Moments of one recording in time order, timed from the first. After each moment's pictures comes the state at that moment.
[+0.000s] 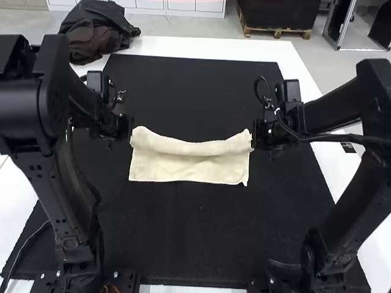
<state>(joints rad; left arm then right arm) 0.16 1.53 0.69 0.02 0.34 0.20 0.17 1.50 0.67 0.02 -0.26 0.11</state>
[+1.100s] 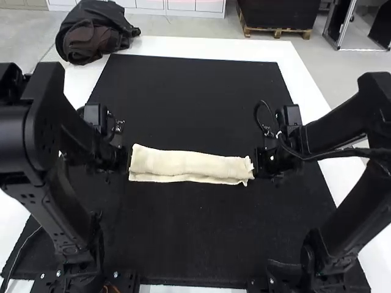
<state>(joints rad) 0.16 1.39 0.37 0.15 0.28 0.22 0.17 1.47 0.49 0.01 -0.31 0.05</state>
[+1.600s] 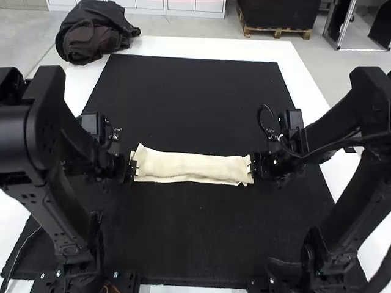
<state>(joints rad) 0.19 1.39 0.32 0.20 0.24 0.25 0.12 1.52 0.50 0.05 -0.19 -0.02</state>
